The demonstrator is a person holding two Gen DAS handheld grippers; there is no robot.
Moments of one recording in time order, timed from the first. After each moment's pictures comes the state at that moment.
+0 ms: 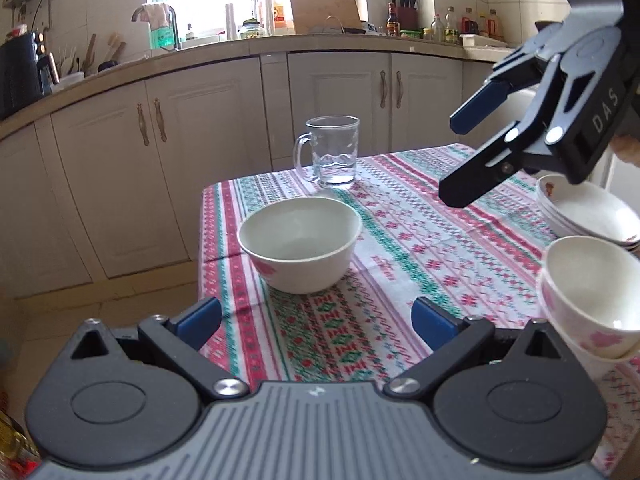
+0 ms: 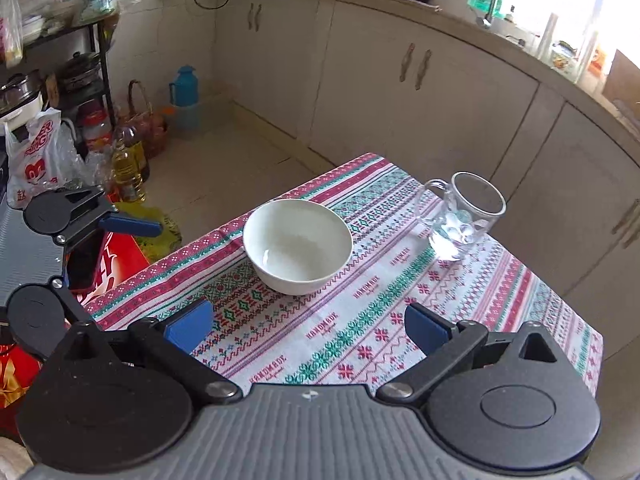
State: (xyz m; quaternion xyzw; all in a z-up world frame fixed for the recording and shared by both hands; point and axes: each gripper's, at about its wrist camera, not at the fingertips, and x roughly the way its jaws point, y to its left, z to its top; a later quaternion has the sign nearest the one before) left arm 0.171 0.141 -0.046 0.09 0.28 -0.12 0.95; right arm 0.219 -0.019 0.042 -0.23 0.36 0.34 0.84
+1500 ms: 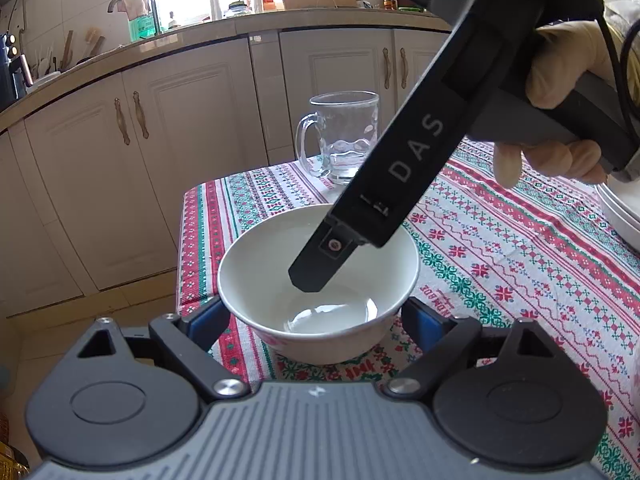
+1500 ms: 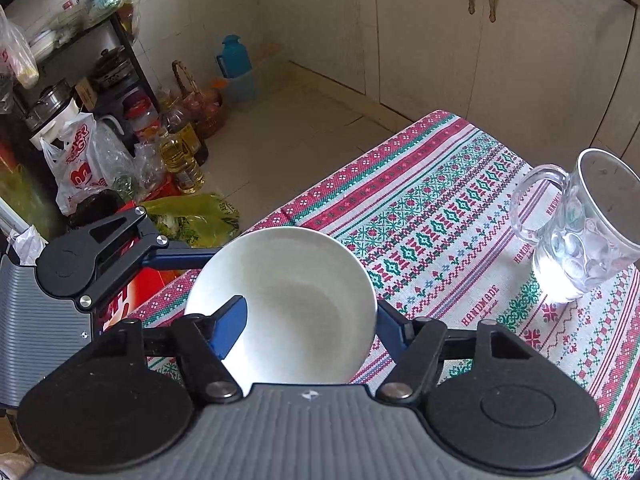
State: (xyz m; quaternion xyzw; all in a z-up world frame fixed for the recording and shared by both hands) left arm 0.261 0.132 -0.076 0.11 0.29 -0.13 0.94; right arm 0.365 0.043 -0.029 -0.16 0.46 0.44 0.75
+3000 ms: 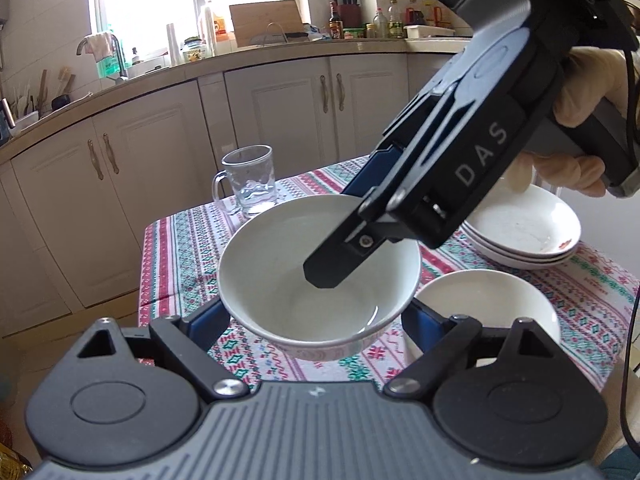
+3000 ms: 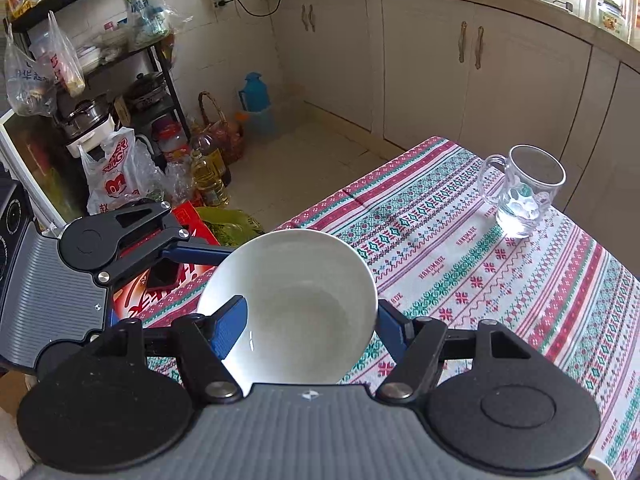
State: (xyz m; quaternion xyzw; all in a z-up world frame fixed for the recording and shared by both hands) left arm 0.143 0.063 -0.002 0.13 0.28 -0.18 0.94; right arm 0.216 -0.056 0.055 -0.15 0.40 0.45 0.79
